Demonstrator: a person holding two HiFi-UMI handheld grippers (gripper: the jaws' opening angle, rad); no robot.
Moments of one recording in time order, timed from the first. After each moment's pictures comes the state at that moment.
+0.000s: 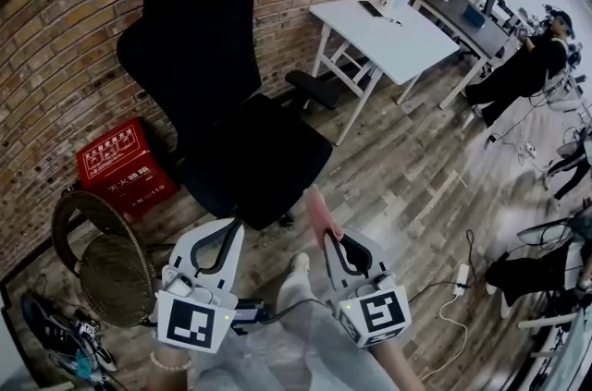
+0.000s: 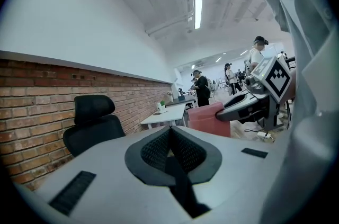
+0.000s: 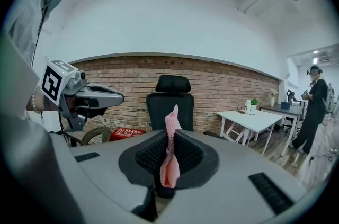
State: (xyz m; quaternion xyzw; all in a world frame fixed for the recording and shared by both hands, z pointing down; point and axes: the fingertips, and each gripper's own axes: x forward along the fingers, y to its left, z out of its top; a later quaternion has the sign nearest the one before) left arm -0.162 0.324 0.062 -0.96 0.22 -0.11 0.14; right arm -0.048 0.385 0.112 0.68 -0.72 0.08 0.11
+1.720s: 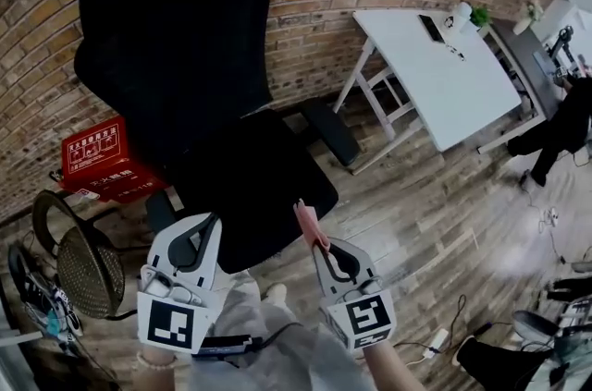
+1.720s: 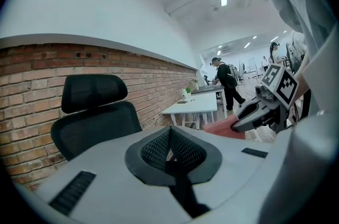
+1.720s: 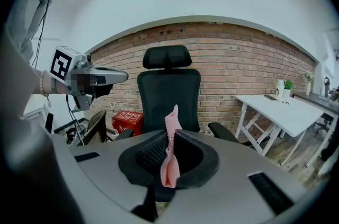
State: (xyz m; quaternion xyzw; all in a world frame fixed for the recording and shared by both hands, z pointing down) left arm 0.018 0.090 0.119 -0.91 0.34 -0.18 0.12; right arm 0.154 0.149 0.212 0.55 -0.80 0.14 0.17
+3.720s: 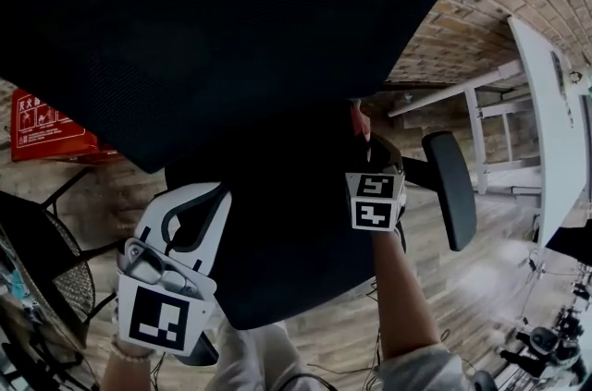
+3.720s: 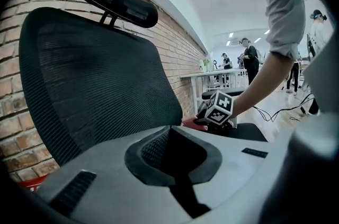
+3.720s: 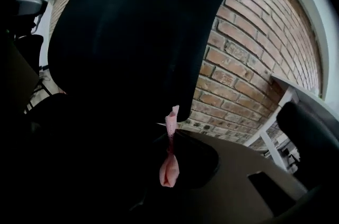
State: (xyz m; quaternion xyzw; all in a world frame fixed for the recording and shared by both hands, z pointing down) left arm -0.092 -0.196 0.427 -0.90 0.36 -0.24 0.01; right arm 0.145 -0.299 0.591 0.59 -0.71 0.09 0.37
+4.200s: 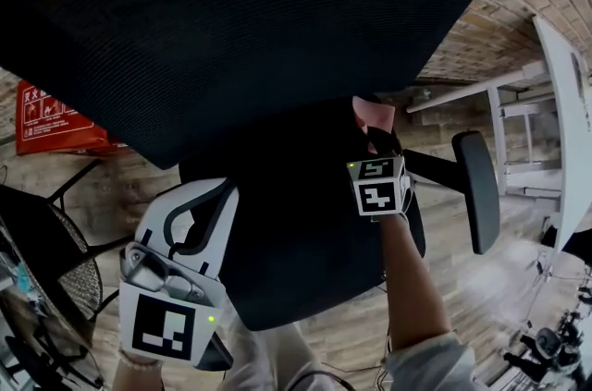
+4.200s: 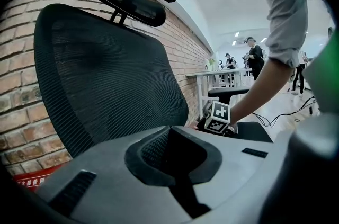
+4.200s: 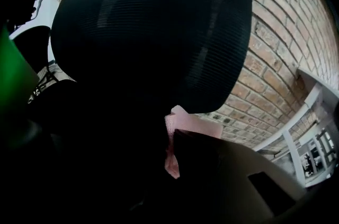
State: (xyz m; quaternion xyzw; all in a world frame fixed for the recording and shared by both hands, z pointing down) left arm -0.116 -0.200 0.442 -0.89 0.38 -0.24 0.00; right arm 0.106 -0.305 0.655 0.52 -0.73 0.13 0.43
